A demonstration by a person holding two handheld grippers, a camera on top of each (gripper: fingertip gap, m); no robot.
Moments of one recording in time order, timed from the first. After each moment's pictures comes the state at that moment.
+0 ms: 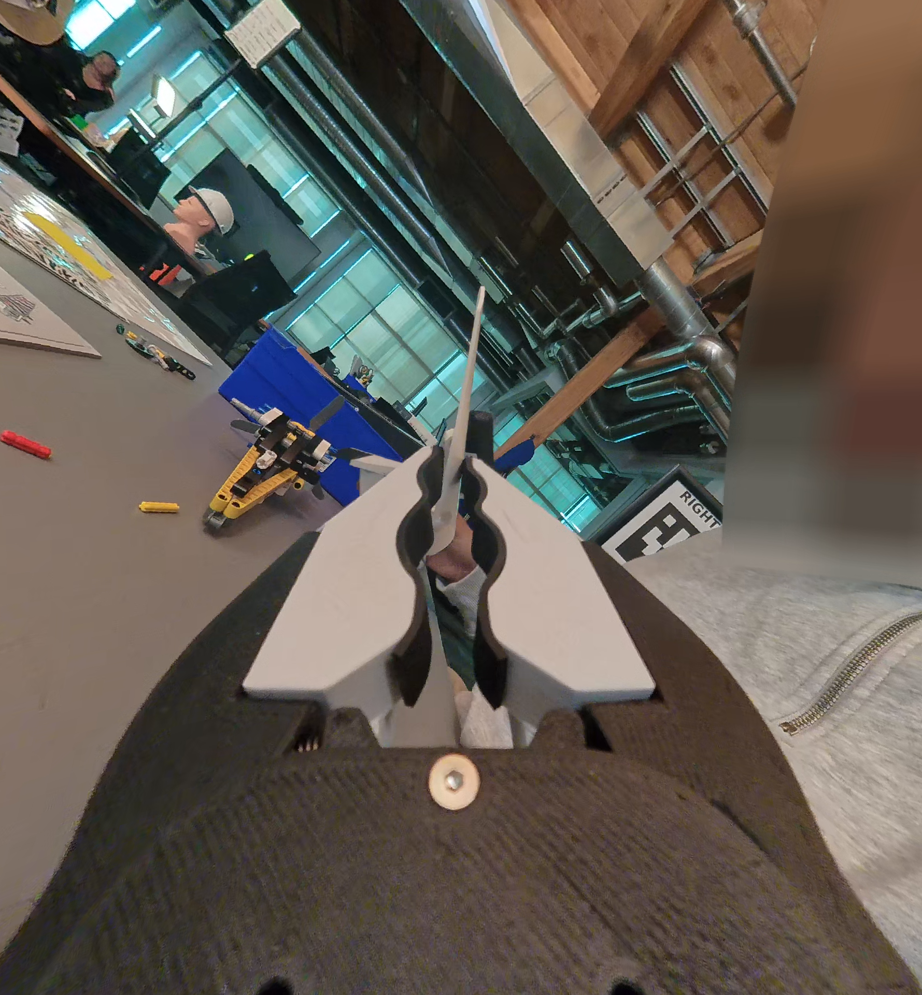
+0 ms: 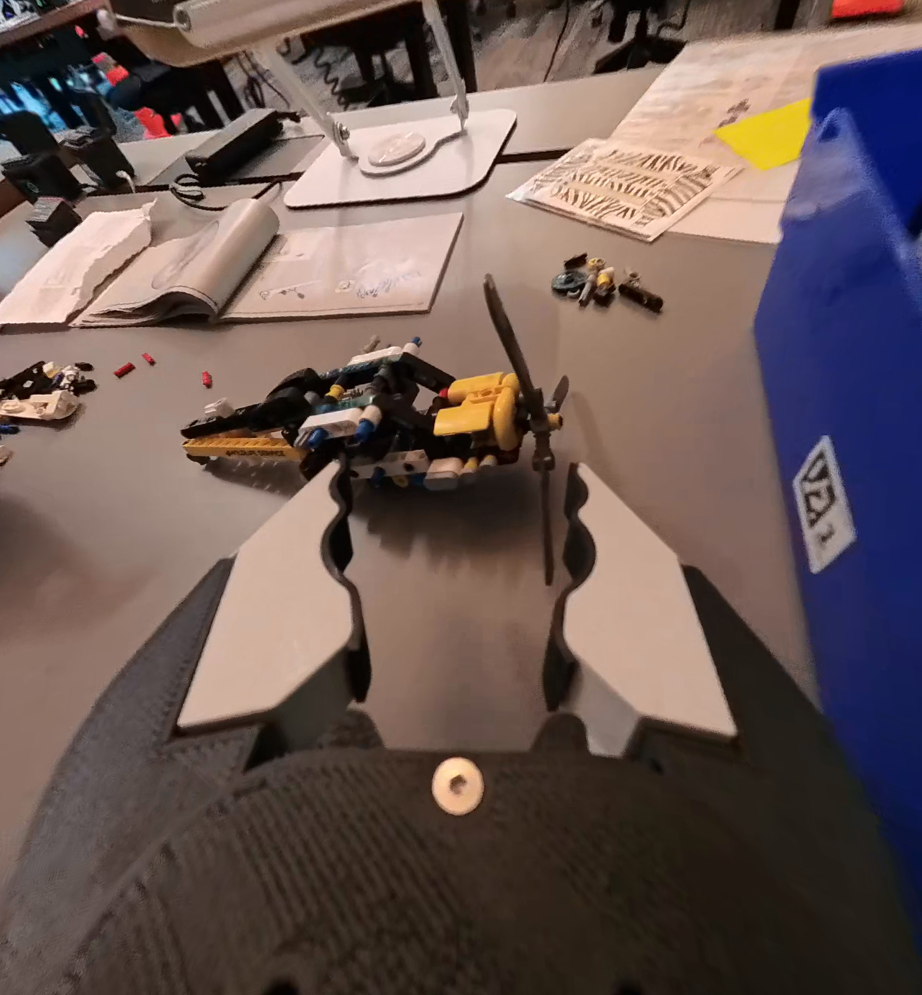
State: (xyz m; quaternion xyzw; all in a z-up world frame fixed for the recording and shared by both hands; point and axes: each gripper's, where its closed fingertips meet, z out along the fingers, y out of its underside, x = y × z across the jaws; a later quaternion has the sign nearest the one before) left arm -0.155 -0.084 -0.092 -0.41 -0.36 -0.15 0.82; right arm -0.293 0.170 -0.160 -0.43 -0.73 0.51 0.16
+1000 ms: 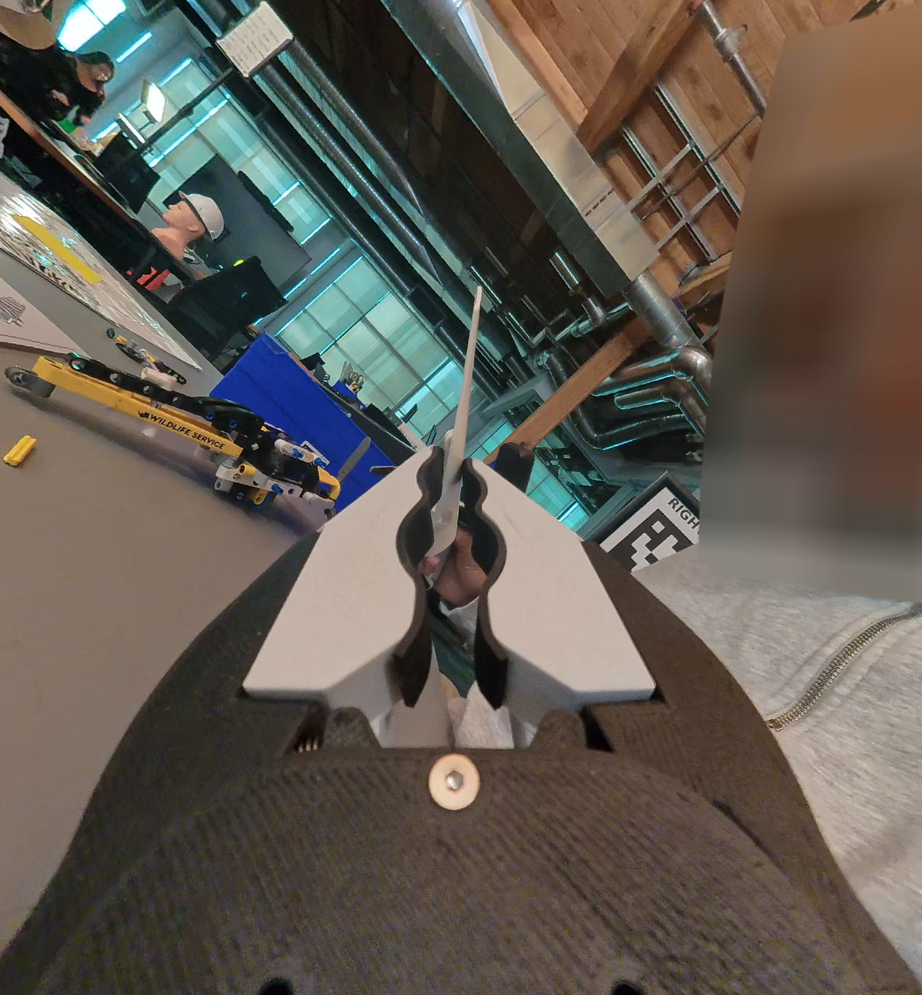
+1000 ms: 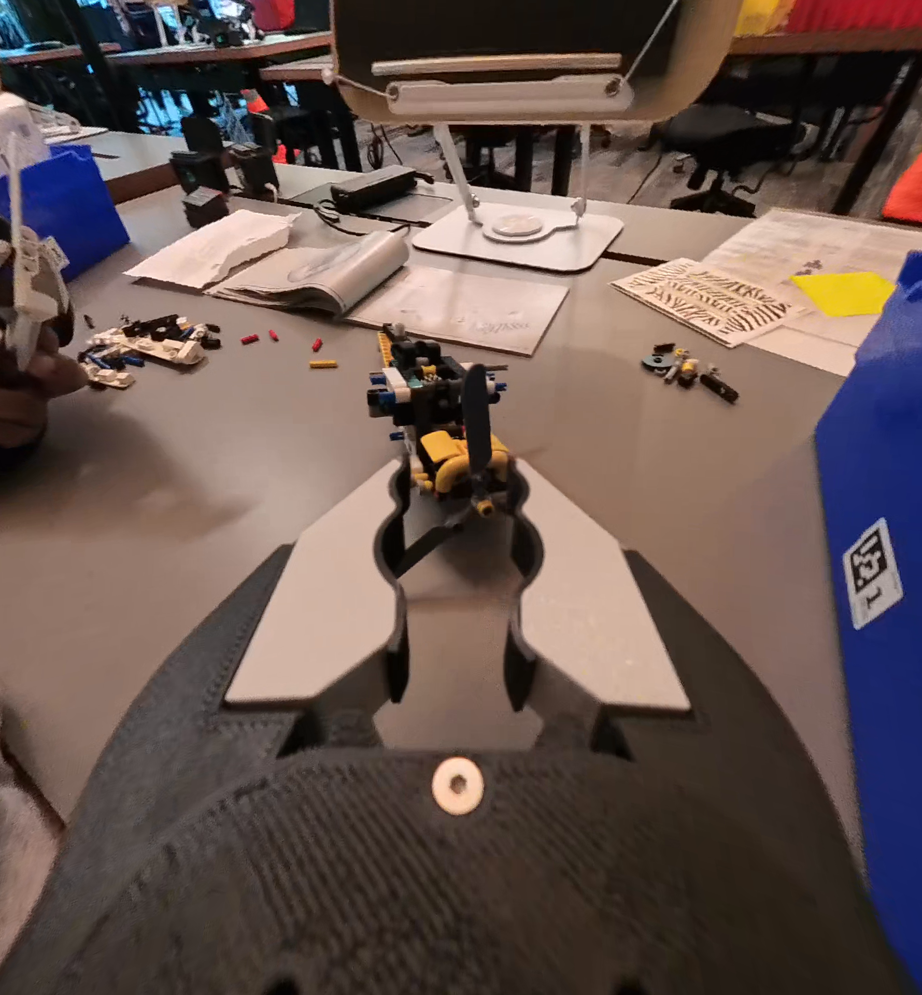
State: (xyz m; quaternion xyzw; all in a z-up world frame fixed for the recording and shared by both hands) left arm -0.155 -0.086 -0.090 -0.40 -0.36 -0.16 0.83; right arm -0.238 0.148 -0.131 -0.30 -0.75 0.56 0.19
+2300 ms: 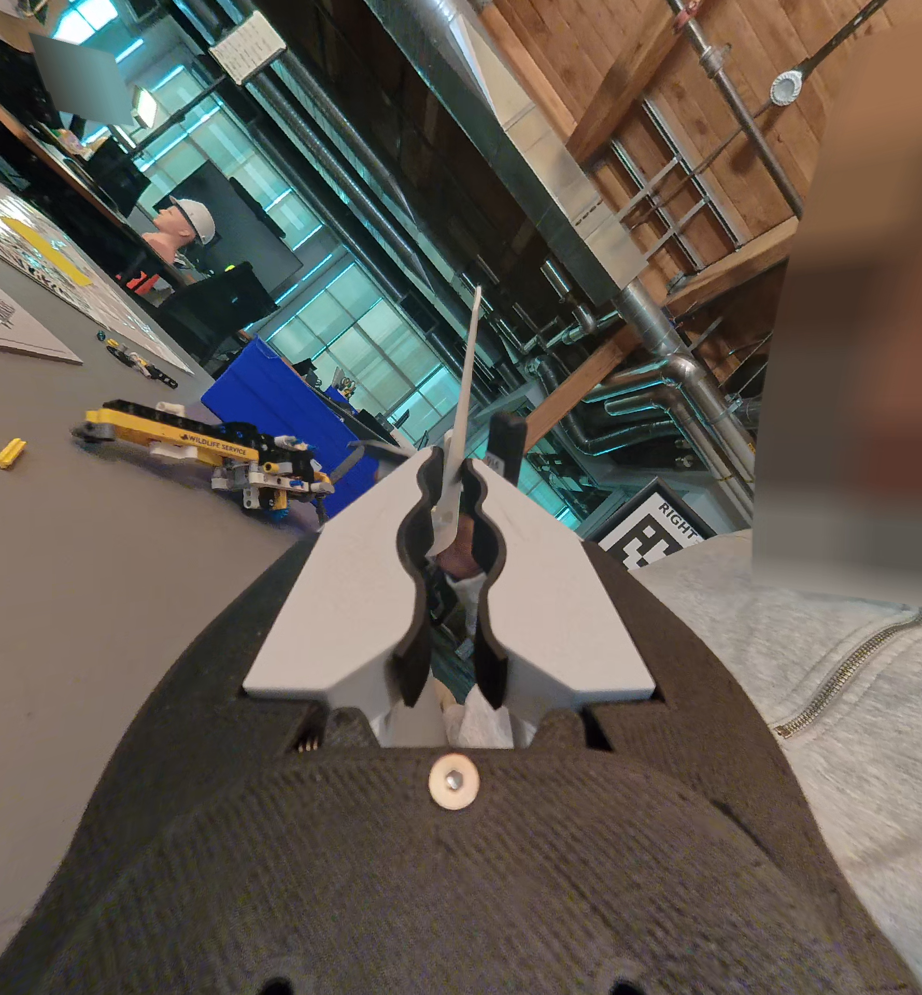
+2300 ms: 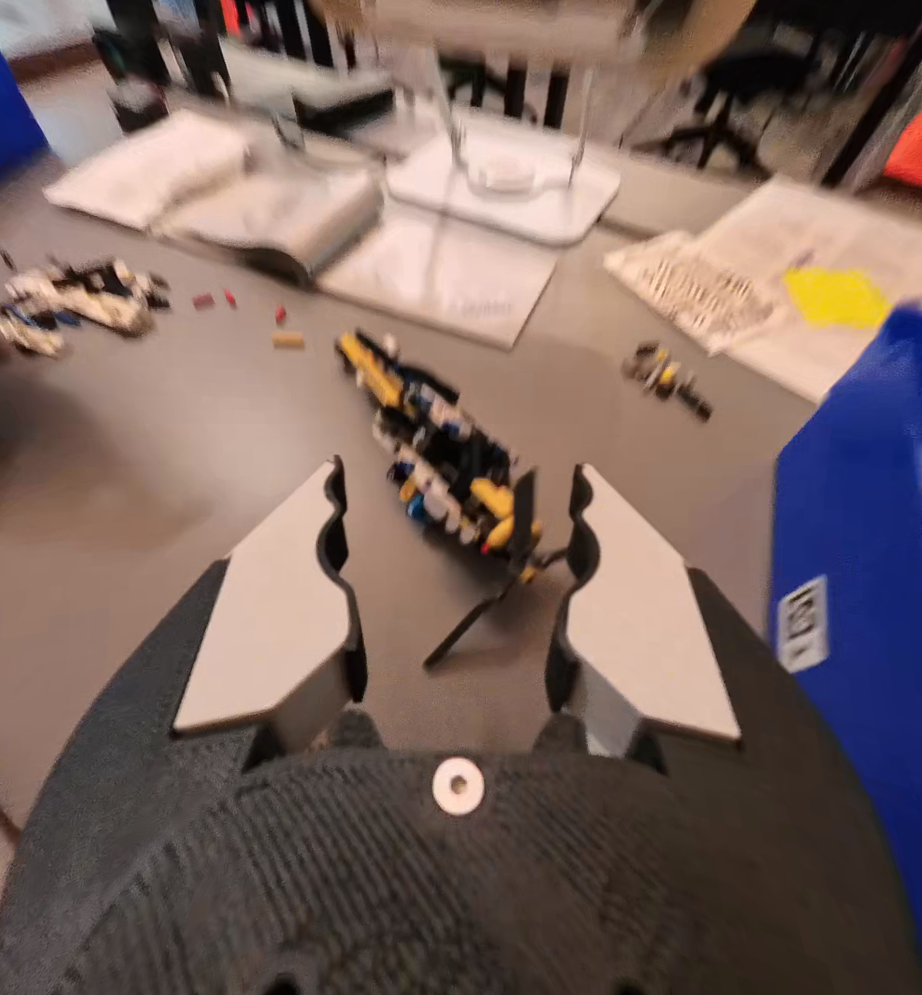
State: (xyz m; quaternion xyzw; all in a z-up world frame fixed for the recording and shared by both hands) left arm -0.155 -0.087 -0.089 -0.39 -0.35 -0.16 0.83; right arm -0.258 0.140 -0.127 -0.30 -0.79 0.49 0.20
